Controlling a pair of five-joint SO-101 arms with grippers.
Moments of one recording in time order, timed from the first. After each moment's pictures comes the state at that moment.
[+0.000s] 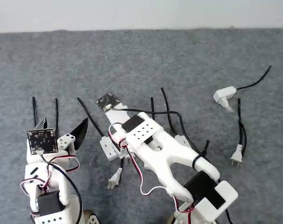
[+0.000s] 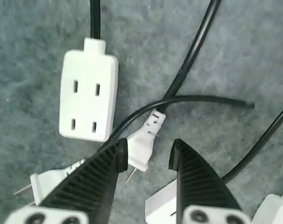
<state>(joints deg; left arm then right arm) -18.5 -103.5 91.3 44.3 -1.4 -43.3 2.6 24.3 60.3 -2.9</state>
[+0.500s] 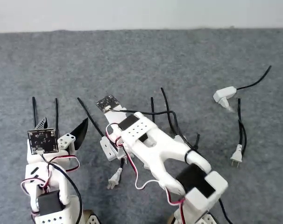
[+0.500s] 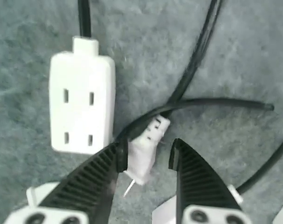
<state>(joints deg) -18.5 -103.5 92.0 43.6 -1.4 -43.3 11.3 20.9 59.8 -5.4</state>
